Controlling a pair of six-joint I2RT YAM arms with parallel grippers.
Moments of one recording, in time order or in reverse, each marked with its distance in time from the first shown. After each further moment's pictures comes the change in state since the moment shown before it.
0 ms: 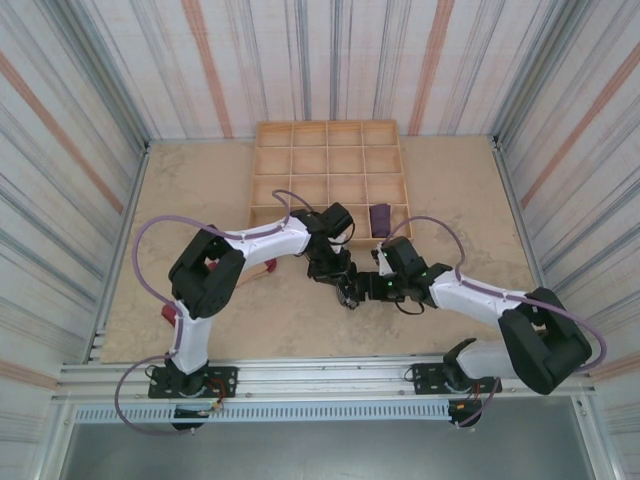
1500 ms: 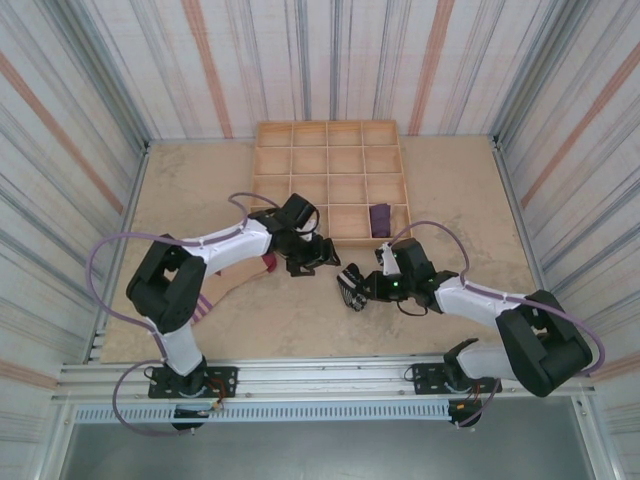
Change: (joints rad) left arm 0.157 -0.245 -0.278 0.247 0.074 -0.111; right arm -0.069 -0.028 -0.093 0.168 -0.159 0.052
